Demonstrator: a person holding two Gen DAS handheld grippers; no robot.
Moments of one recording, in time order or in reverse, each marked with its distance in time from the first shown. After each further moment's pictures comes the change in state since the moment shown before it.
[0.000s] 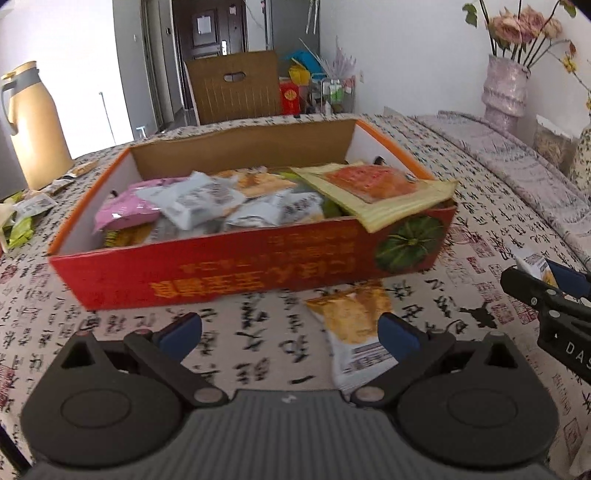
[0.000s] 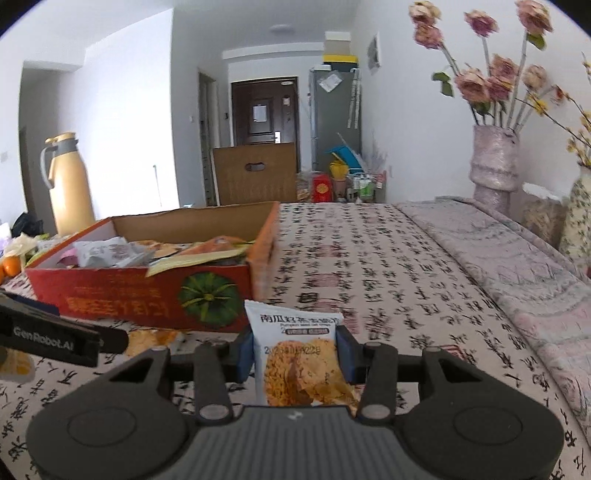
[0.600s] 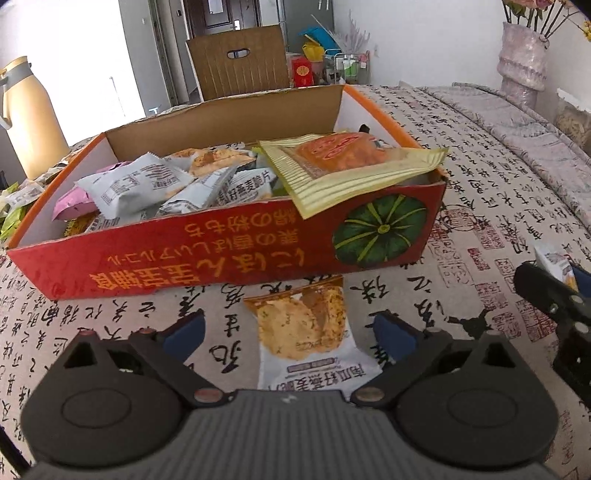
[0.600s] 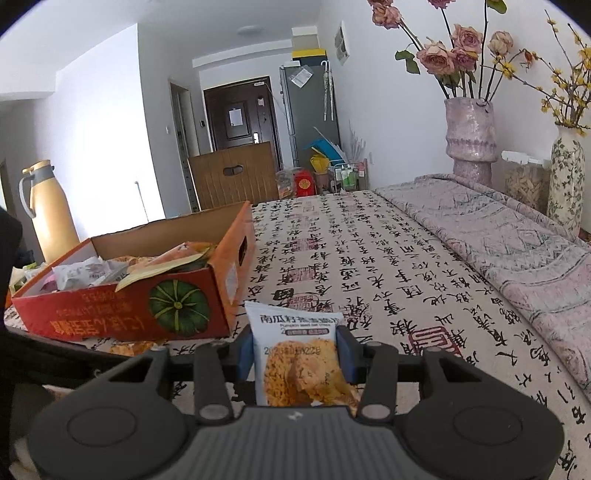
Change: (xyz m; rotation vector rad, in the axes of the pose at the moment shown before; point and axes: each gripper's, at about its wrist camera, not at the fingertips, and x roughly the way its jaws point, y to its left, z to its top) left arm 0.038 -0.048 0.005 -0.006 0.075 0.074; right arm 0.010 -0.023 -0.004 0.111 0.006 -0.009
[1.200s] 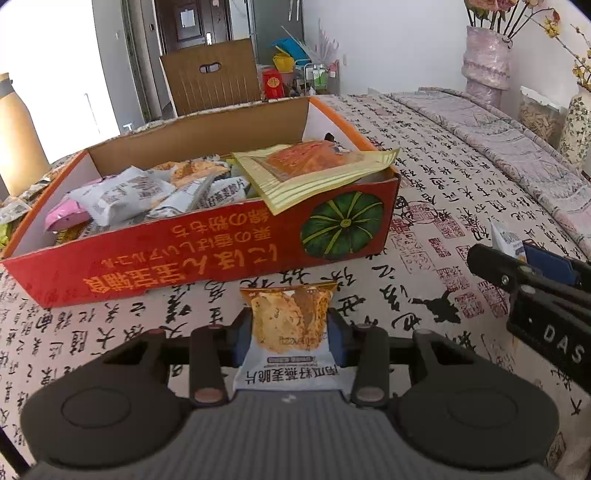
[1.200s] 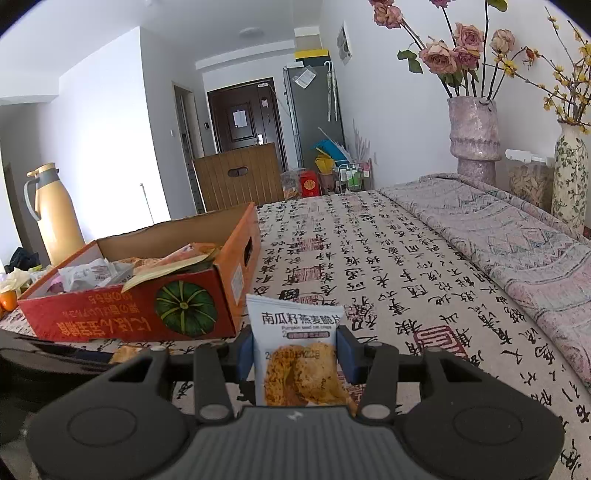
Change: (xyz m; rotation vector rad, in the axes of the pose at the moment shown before) left arm -0.023 -0.002 -0.011 0.059 -0.047 -0.072; right arm -0.002 0.001 -0.001 0.005 -0.006 0.018
